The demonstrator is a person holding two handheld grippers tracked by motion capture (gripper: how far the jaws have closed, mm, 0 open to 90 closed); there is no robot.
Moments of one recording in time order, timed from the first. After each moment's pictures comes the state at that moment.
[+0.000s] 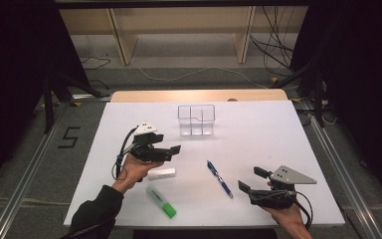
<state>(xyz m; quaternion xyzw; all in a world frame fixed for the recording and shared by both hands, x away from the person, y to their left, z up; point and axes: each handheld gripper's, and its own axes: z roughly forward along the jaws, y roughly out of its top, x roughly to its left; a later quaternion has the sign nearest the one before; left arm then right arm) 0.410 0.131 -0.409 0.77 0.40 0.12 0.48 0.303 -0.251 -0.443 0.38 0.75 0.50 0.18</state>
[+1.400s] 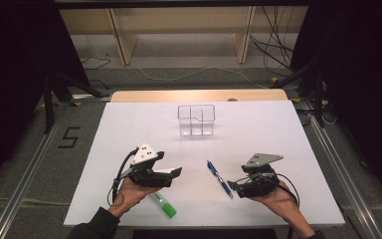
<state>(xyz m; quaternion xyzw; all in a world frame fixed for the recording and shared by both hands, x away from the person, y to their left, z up) 0.350 0.128 -0.422 0.78 0.36 0.14 0.49 0.343 -0.214 -0.433 0.35 0.86 0.36 0.13</state>
